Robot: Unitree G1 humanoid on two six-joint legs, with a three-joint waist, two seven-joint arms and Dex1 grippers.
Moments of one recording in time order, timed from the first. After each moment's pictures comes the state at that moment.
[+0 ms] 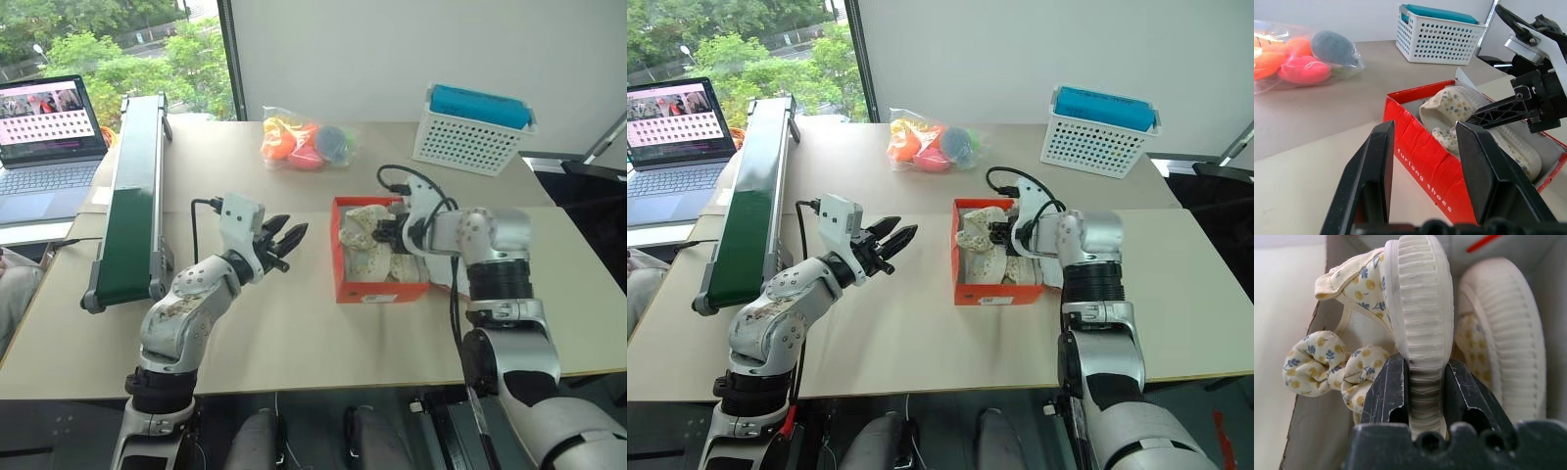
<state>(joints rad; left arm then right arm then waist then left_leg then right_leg) -0.41 0.28 0.02 -0.34 -0.44 0.70 -0.36 -0.97 -0.33 -0.02 0.35 0.39 1.25 0.17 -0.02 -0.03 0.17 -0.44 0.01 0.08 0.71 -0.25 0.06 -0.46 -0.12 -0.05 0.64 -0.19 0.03</state>
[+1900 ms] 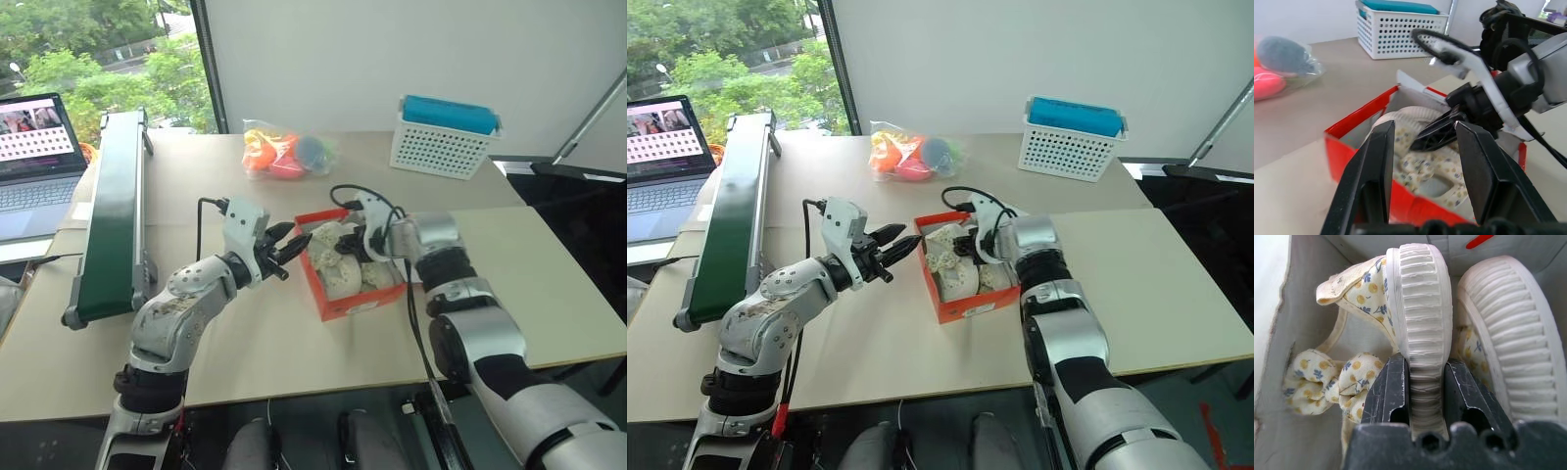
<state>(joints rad) -0.43 0.35 -0.02 -0.36 -0.47 0.75 -0.43 -1.17 -0.11 0.04 0.93 0.05 0.93 0.48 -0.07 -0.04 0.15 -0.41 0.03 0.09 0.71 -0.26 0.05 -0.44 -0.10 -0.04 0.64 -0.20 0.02</state>
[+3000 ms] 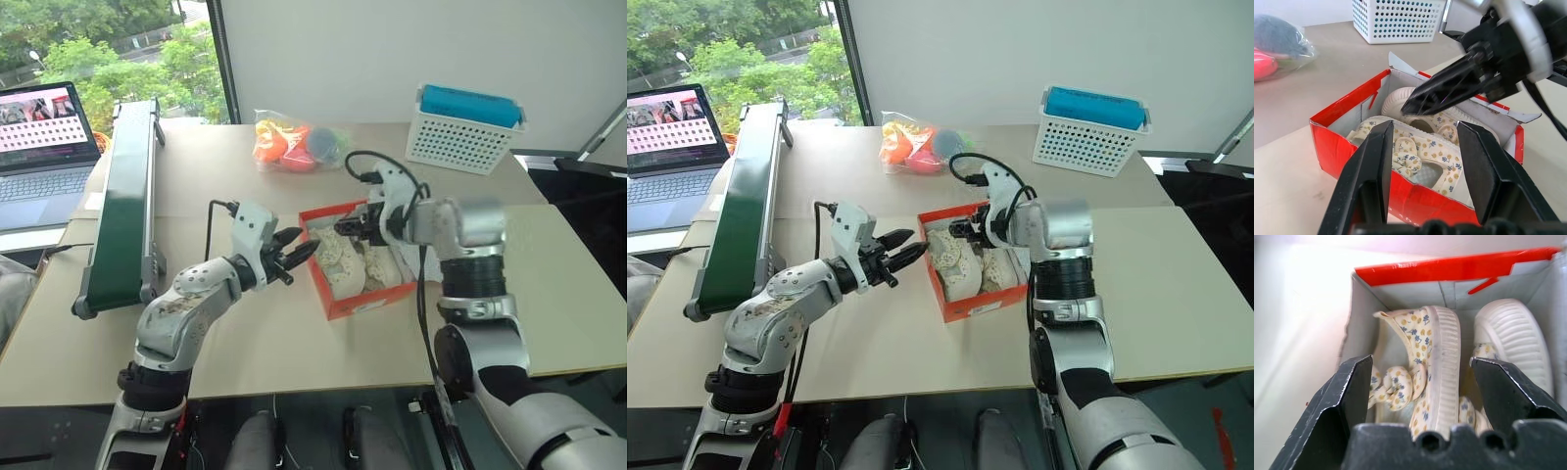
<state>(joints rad) -0.43 0.36 -0.06 -0.34 -0.47 0.74 -0.48 -1.00 -0.18 -0.18 0.10 0.18 1.45 0.39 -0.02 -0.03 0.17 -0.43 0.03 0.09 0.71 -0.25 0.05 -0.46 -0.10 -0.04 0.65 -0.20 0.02</state>
